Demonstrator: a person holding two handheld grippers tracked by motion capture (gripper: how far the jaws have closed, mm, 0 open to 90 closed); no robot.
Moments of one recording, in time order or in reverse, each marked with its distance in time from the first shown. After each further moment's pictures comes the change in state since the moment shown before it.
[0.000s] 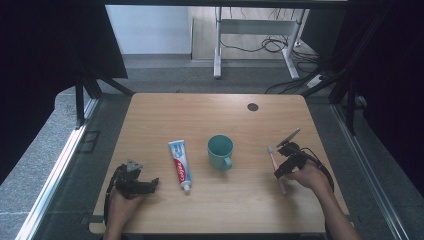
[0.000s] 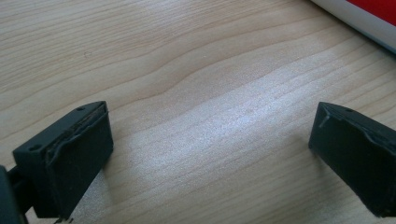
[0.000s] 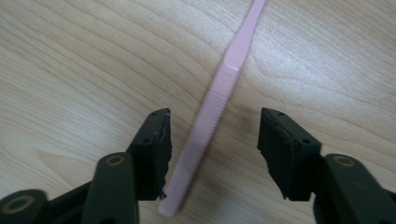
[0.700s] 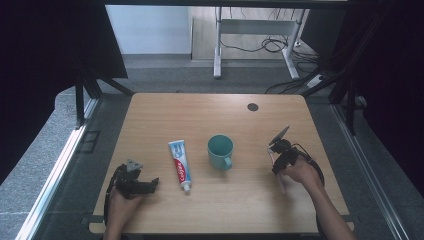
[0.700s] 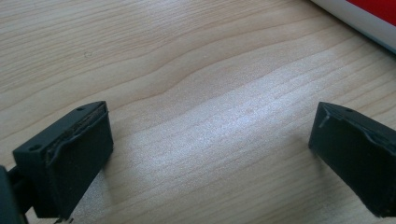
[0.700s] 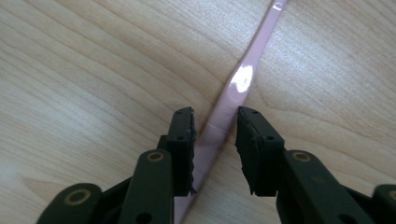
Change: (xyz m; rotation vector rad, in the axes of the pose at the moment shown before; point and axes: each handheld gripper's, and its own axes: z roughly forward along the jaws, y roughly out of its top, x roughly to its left) left arm 0.000 0.000 0.000 0.000 0.000 0.000; right arm 0.007 0.024 0.013 0.064 -0.045 -0.038
